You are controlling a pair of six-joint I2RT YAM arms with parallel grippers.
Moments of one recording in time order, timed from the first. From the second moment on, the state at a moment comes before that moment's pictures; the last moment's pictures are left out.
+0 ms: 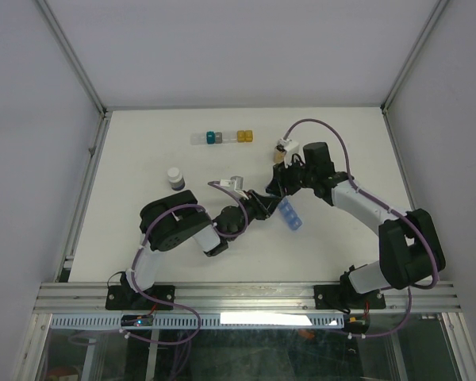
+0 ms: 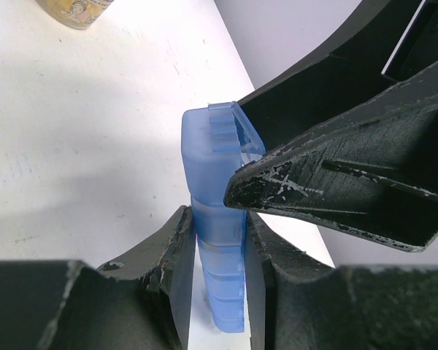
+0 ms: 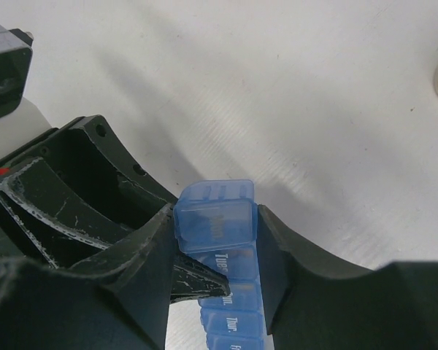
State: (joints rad) left arm -1.00 2.11 0.69 1.45 -0.29 -0.93; right arm 0.40 1.44 0.87 -0.12 -0.50 -0.03
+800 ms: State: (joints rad) left arm -1.00 2.07 0.63 1.46 -0.29 -0.93; right arm 0.28 1.36 0.87 -0.16 -0.48 -0.04
